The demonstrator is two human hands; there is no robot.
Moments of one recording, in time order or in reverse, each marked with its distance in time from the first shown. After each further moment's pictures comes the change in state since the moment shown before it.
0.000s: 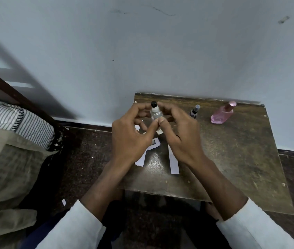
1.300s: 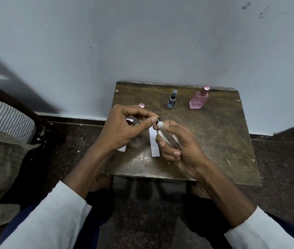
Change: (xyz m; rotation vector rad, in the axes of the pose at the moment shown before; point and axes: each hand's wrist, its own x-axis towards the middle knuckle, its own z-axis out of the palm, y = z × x) left_hand -0.007 -0.001 0.009 -0.206 -0.456 0.101; right_hand -0.068 0.002 -0.047 1.164 -0.263 0.734
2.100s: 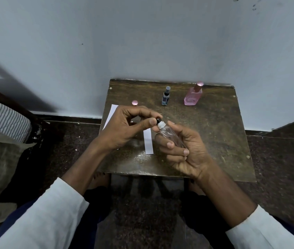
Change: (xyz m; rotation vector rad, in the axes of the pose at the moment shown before) left_hand 0.001 0.010 0.018 -0.267 -0.173 -0.013; right_hand -0.009 -0.007 -0.022 0.472 -0.325 0.272
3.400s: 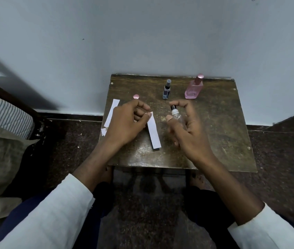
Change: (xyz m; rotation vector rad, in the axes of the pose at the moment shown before) left_hand -0.004 -0.021 0.009 0.526 0.263 -0.222; right_hand -0.015 0.010 0.016 -1.307 0.691 -0.638
